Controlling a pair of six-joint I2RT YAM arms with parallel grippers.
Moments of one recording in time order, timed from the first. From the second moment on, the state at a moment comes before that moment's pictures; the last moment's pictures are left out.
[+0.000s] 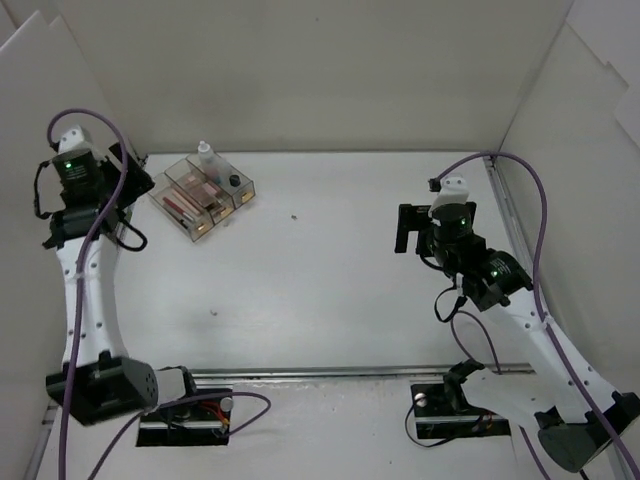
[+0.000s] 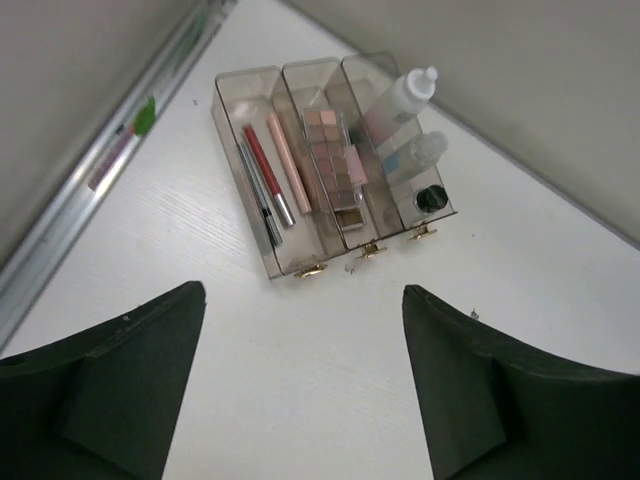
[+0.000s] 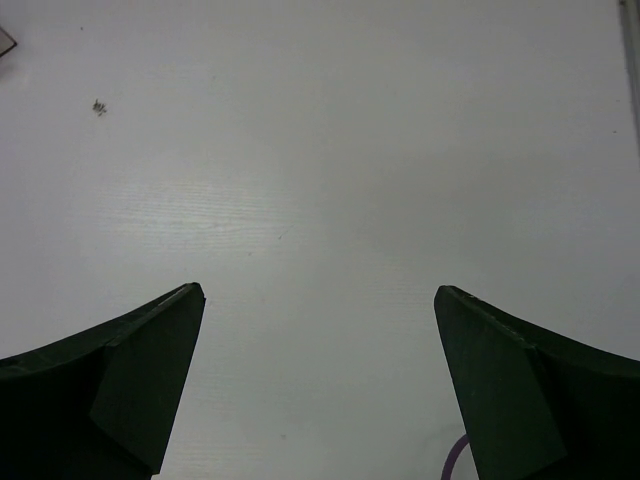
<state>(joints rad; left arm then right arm) 0.28 1.33 1.46 -0.62 0.06 -0.40 0.50 1.00 1.08 -0.63 0.35 0.26</state>
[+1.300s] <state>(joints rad) 0.21 0.90 1.33 -0.91 -0.11 -0.24 0.50 0.79 1.01 -0.59 0.59 0.18</state>
